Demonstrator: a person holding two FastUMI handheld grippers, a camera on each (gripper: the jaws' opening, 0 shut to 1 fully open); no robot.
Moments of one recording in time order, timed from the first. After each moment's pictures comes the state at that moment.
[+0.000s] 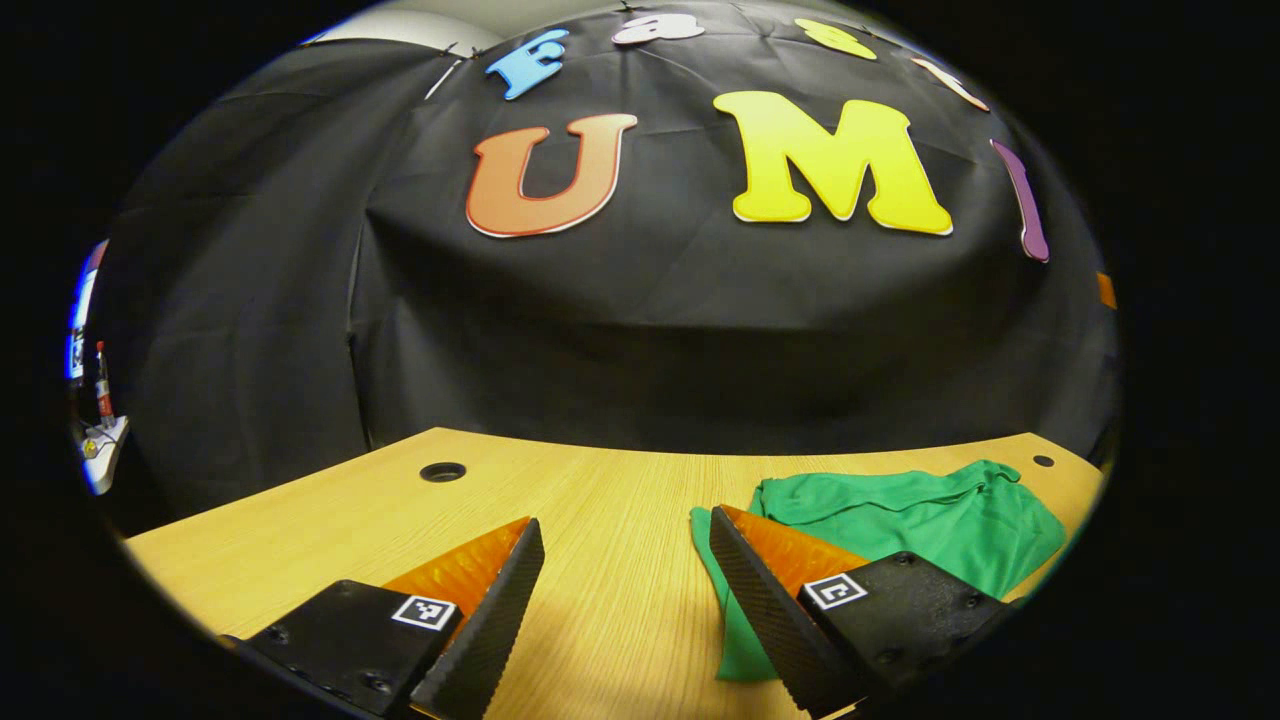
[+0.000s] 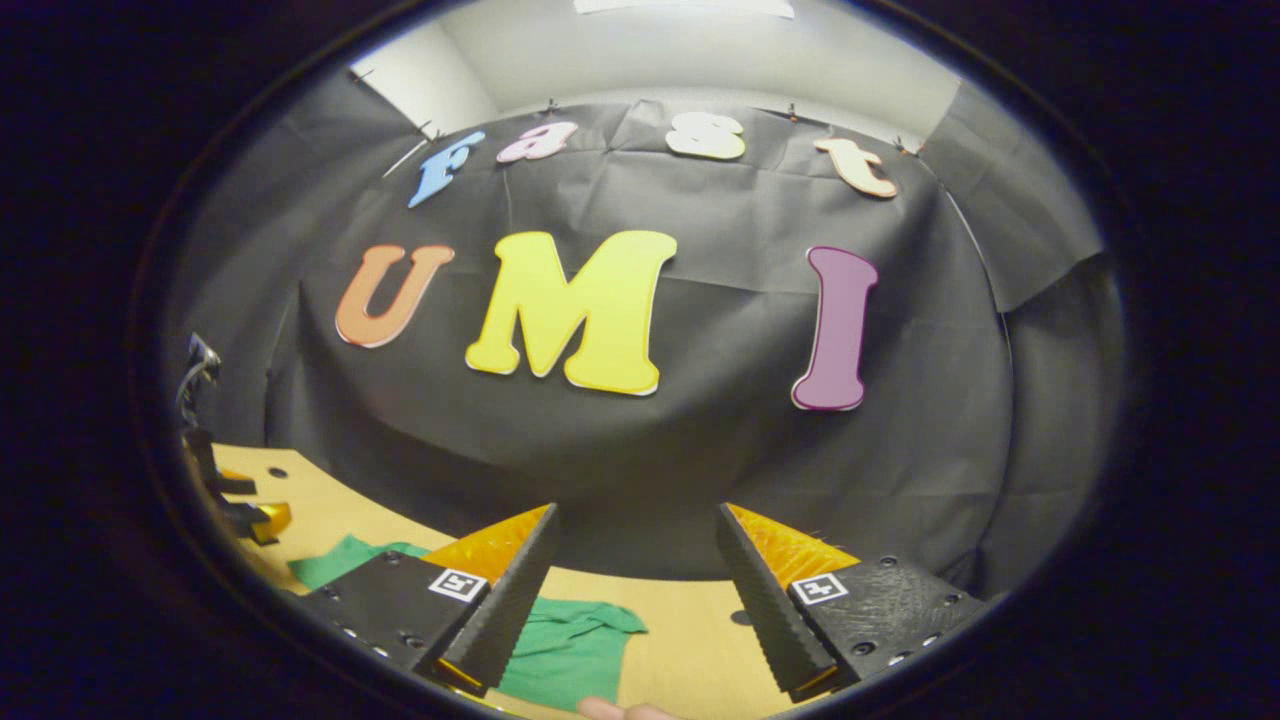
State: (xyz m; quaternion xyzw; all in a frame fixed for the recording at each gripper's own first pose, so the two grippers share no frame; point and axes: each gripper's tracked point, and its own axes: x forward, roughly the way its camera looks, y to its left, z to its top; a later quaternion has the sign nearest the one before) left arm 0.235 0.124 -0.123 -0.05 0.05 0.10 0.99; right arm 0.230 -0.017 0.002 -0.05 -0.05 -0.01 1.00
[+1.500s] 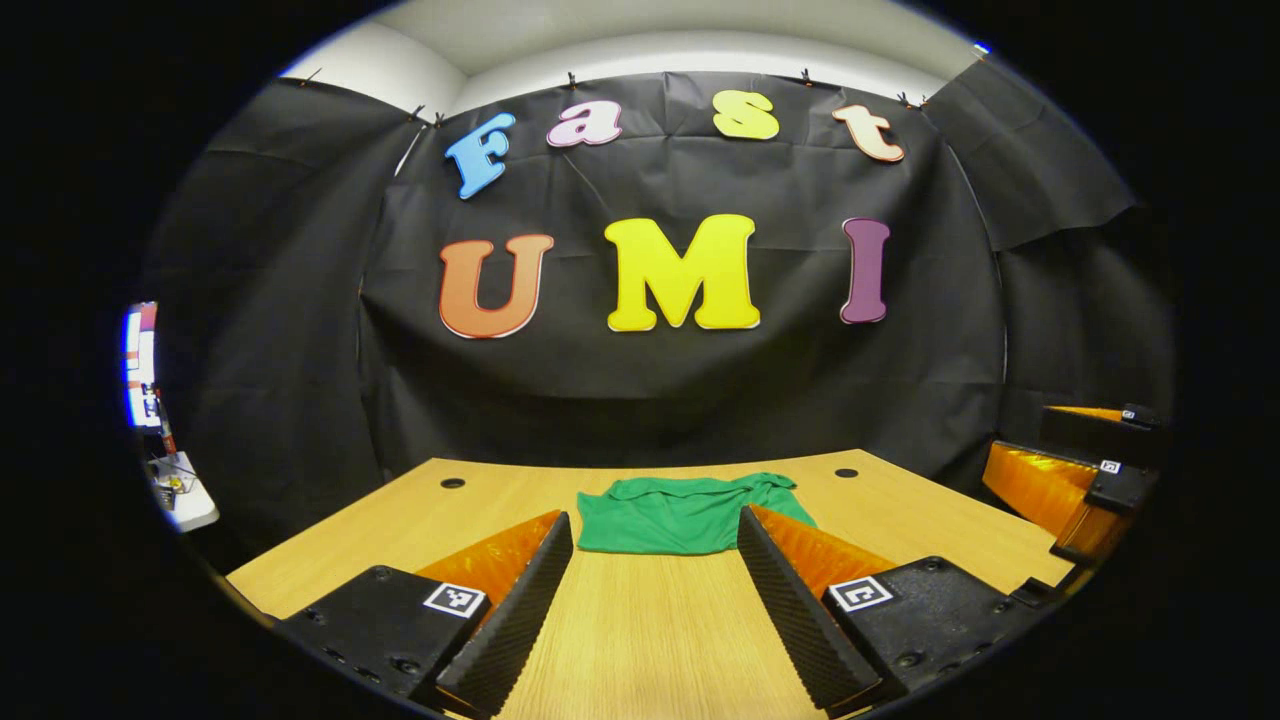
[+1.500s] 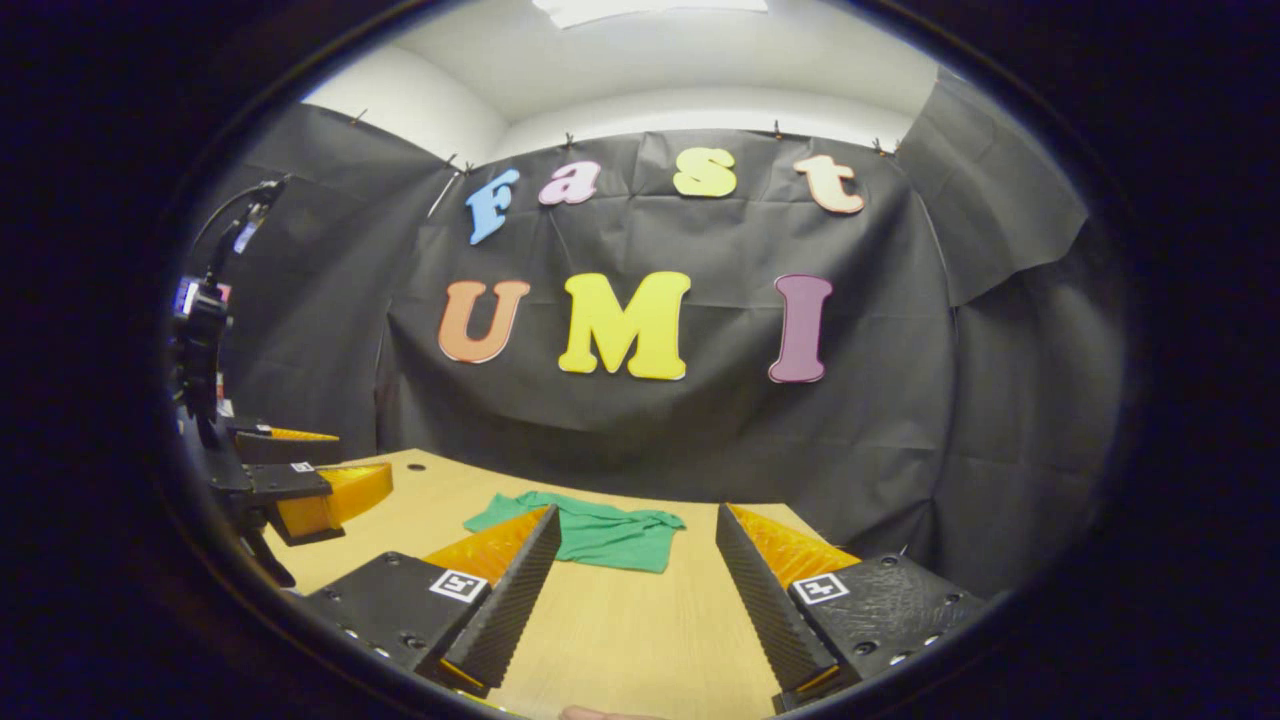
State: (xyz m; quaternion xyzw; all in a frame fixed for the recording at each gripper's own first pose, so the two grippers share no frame) left arm -0.056 -0.027 0.010 -0.02 0.01 -0.04 1.00; right arm -0.072 0.004 0.006 -0.04 0.00 0.03 1.00
